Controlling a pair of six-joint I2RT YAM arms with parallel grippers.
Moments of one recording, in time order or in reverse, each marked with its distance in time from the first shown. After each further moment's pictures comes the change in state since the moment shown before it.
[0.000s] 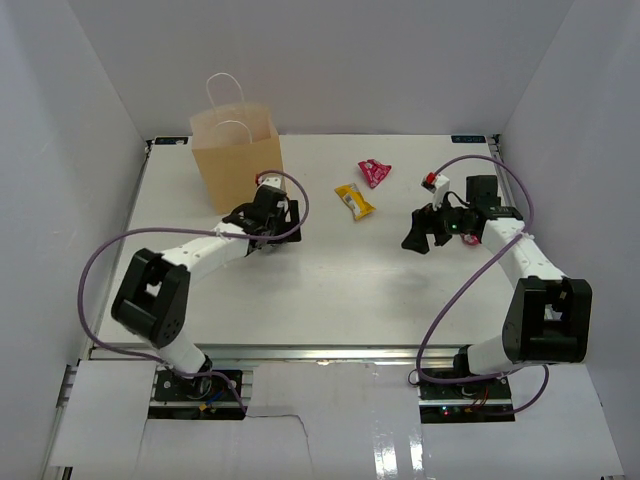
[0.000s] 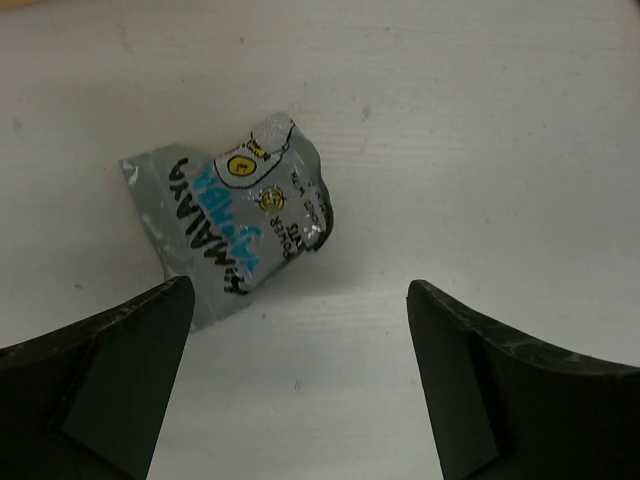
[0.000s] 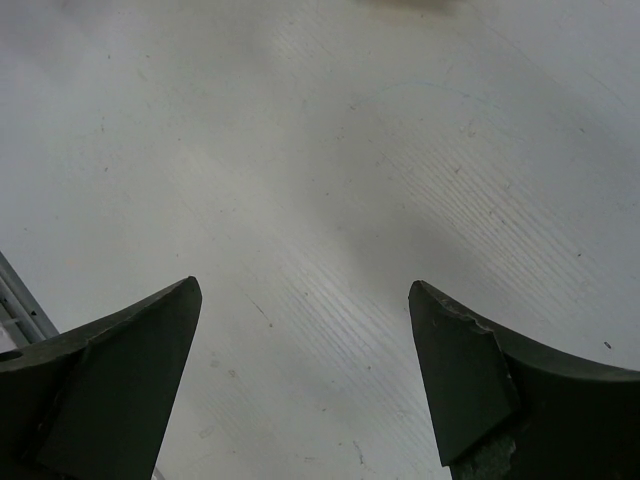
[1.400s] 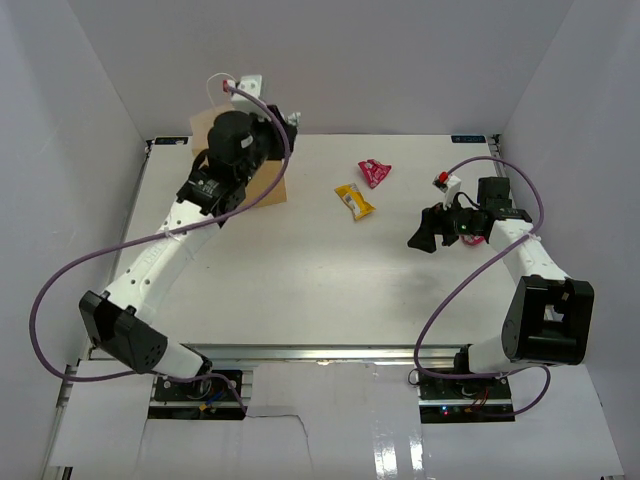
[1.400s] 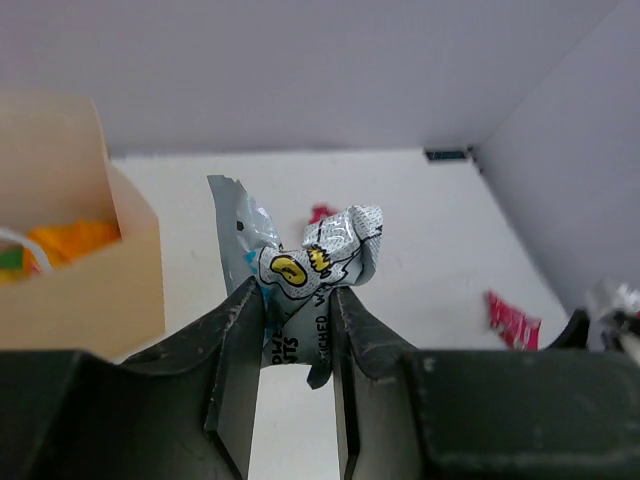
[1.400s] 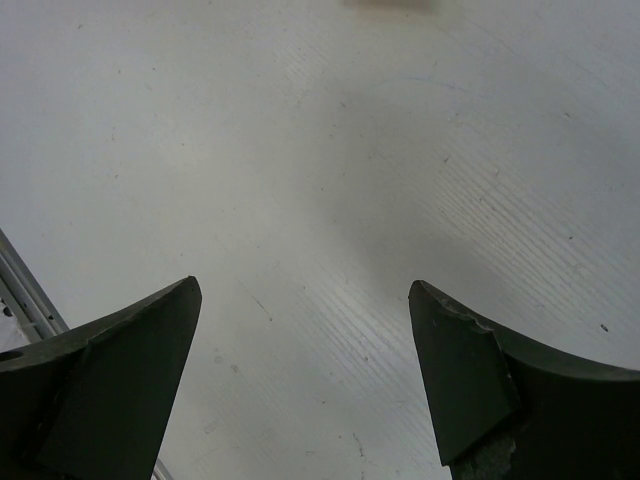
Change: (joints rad) left arm -0.027 -0.140 0.478 0.030 0.063 0.115; right arm -0.084 0.000 -0.013 -0.004 -0.069 0.000
